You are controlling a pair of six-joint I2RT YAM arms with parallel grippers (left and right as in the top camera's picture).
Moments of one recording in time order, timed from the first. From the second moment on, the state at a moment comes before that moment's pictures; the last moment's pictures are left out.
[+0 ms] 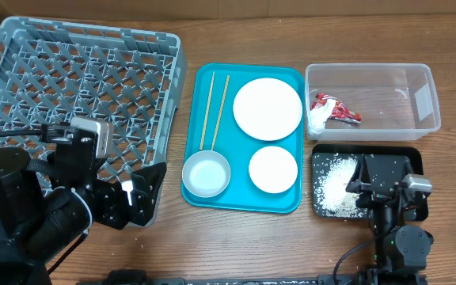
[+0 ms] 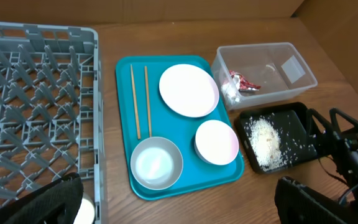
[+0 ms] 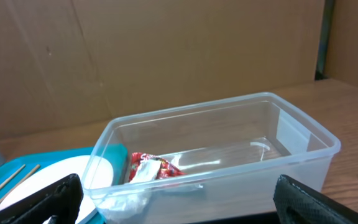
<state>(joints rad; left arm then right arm) -0.01 0.98 1.75 -1.45 0.42 -0.02 -0.05 0.01 0.02 -0.03 0.05 0.16</state>
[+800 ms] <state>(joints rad) -0.01 0.98 1.75 -1.45 0.42 -0.02 -0.05 0.01 0.02 -0.02 0.05 0.16</state>
